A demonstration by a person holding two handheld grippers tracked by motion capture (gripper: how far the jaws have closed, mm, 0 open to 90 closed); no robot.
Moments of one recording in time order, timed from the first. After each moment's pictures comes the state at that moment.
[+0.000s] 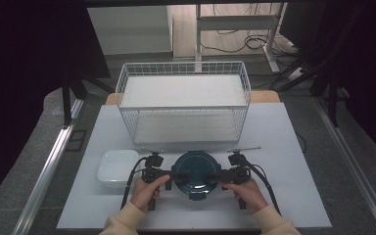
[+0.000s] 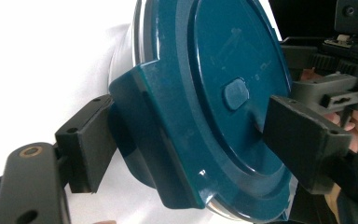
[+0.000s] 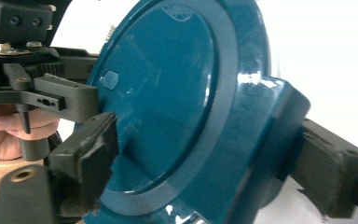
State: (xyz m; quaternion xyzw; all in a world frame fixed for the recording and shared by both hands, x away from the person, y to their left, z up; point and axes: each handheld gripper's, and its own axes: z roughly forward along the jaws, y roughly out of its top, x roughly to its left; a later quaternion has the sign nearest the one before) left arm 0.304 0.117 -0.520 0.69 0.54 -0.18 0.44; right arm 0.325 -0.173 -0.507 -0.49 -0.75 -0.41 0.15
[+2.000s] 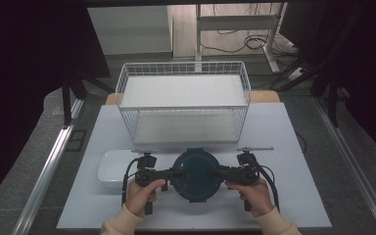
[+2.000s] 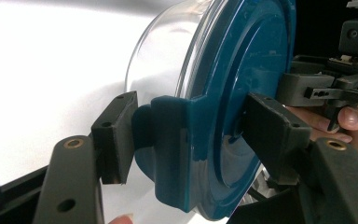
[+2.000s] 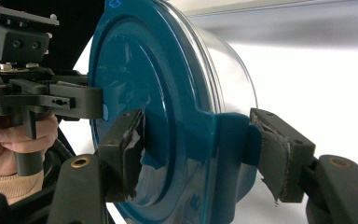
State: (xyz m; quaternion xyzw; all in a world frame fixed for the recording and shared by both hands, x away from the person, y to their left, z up) left arm 0.278 0.125 -0.485 0.67 0.55 -0.14 0.47; right arm 0.305 -0.185 -0.471 -0.48 -0.74 -0.46 0.10
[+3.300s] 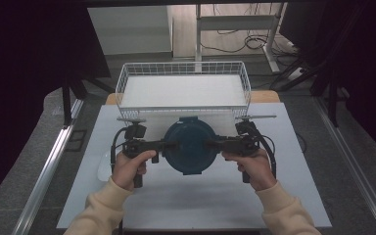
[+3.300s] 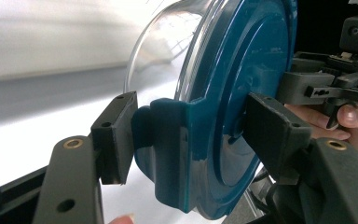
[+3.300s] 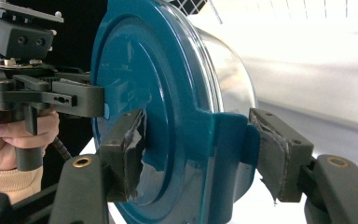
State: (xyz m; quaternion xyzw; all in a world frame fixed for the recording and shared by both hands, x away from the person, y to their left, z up) left arm 0.309 0.146 -0.390 0.68 0.53 -0.09 0.50; right arm 0.340 -0.164 -0.381 -0.44 -0.75 -0.50 0.06
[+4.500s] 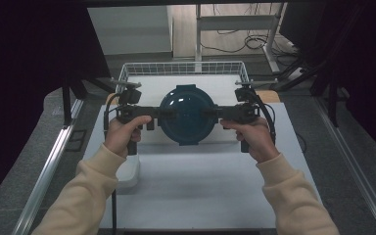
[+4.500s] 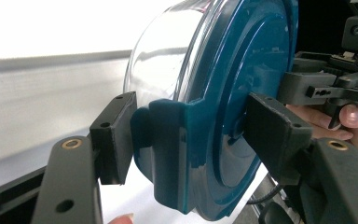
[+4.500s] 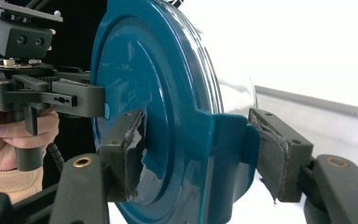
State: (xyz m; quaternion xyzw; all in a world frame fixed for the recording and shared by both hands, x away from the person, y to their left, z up) left arm 0.357 0.158 -0.319 0.69 0.52 -0.07 0.51; right arm 0.383 -0.152 -0.314 -0.43 -0.74 -0.51 0.05
